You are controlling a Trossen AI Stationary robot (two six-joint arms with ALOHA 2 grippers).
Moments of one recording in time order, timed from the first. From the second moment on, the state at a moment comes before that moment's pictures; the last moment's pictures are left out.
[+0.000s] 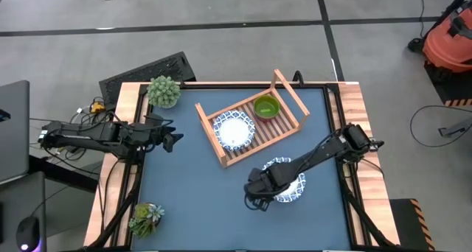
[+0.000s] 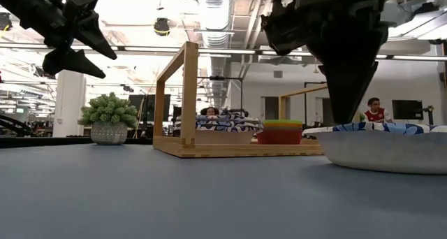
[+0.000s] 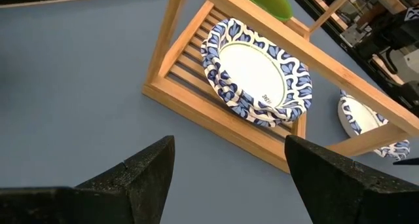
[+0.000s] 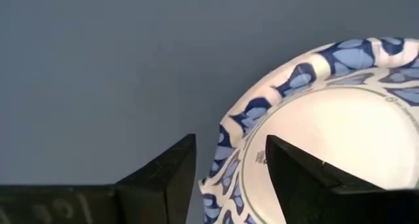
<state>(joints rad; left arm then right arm) -0.06 0.48 0.48 -0.57 -0.46 -0.84 0.41 1.95 1.48 -0.99 0.03 0.94</state>
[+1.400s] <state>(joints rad) -0.06 0.48 0.48 -0.57 -0.45 -0.86 0.29 1.57 1.68 -1.05 0.02 0.62</state>
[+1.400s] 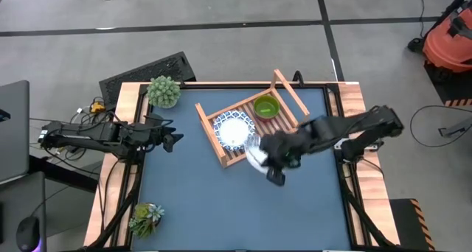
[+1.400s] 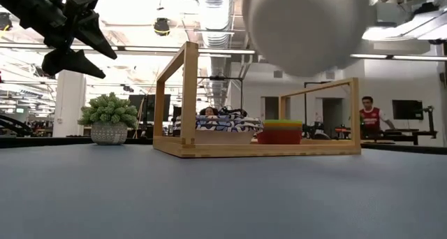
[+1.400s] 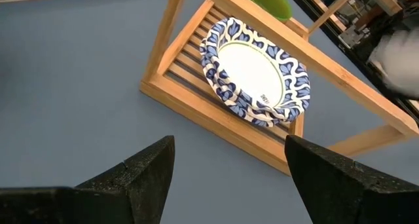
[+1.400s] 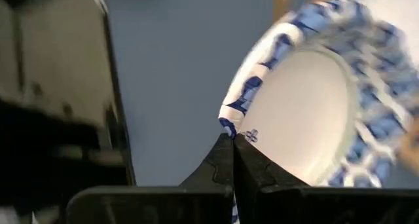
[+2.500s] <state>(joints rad) -0.06 0.48 0.48 -0.59 -0.54 -0.94 0.00 1.81 1.70 -0.94 0.26 -0.54</state>
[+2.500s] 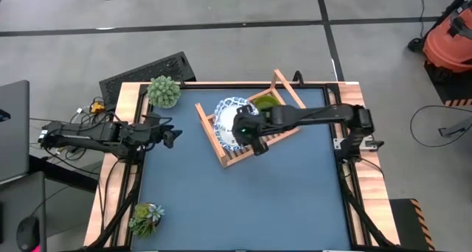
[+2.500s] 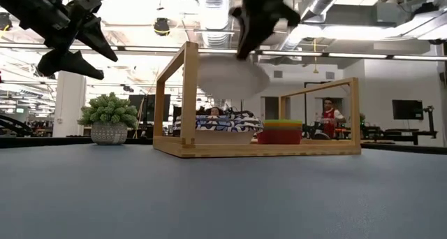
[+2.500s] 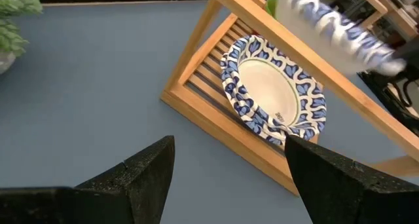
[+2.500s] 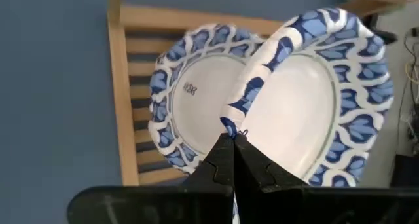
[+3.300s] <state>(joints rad) -0.06 0.48 0.48 -0.62 -0.56 -0.94 -0.01 1.98 1.70 -0.94 0.18 -0.60</state>
